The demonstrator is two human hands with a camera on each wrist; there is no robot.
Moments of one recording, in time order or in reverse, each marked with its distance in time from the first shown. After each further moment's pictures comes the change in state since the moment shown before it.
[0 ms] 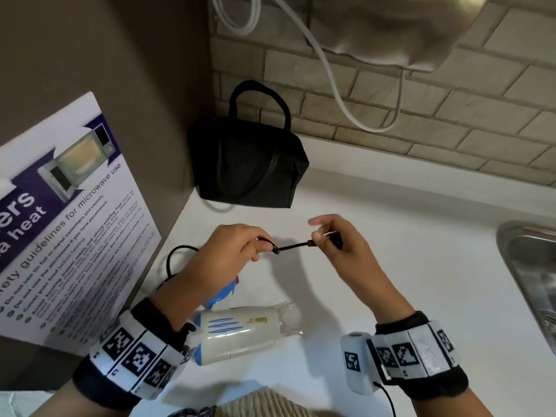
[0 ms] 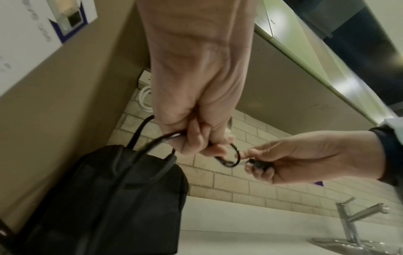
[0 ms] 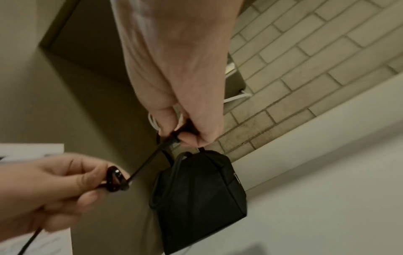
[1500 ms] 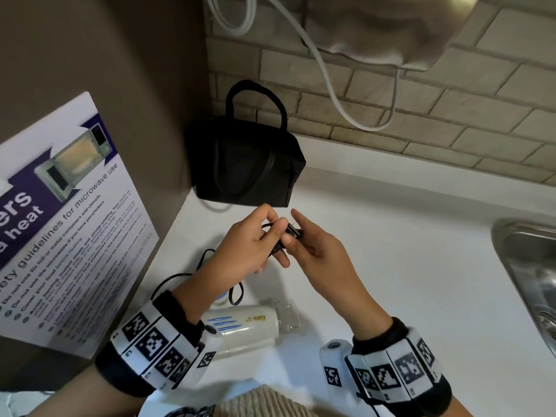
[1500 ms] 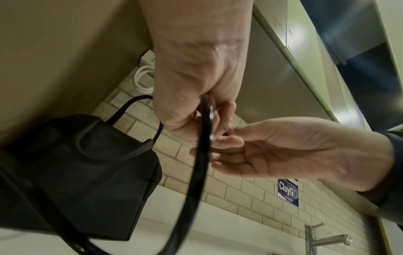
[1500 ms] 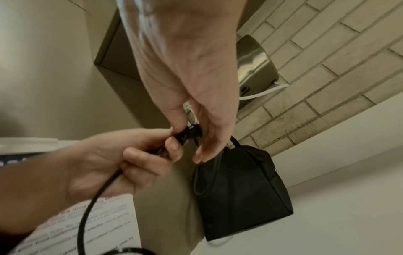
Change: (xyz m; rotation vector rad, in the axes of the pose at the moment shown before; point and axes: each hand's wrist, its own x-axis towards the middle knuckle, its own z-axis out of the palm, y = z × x) left_hand 0.004 0.030 0.016 -0.355 0.005 -0.054; right_hand -0.017 -0.037 0.030 -0.001 -0.069 0.070
